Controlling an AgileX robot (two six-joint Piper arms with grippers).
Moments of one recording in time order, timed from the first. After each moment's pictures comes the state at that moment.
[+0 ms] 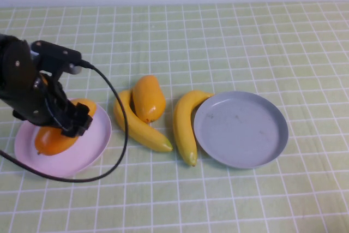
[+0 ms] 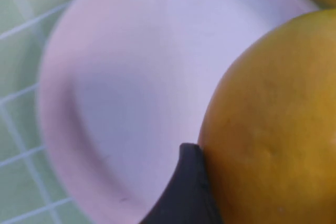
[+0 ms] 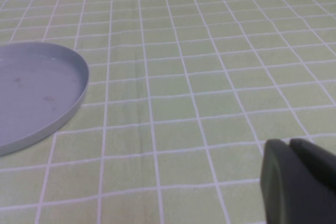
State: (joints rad) right arm -0.05 -0.01 0.03 0.12 0.37 -0.05; left arm -0.26 1.57 -1.12 0.04 0.80 0.15
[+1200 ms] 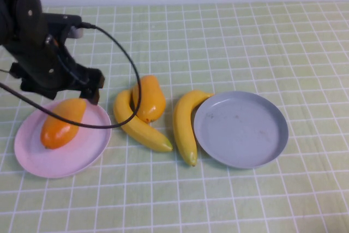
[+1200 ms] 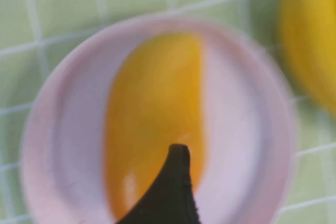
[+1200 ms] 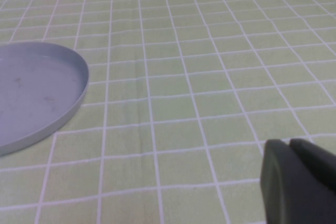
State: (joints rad) right arm -0.05 -0.01 0.03 0.12 0.37 -0.05; left arm -0.25 1.72 -1.42 0.02 1.02 -0.03
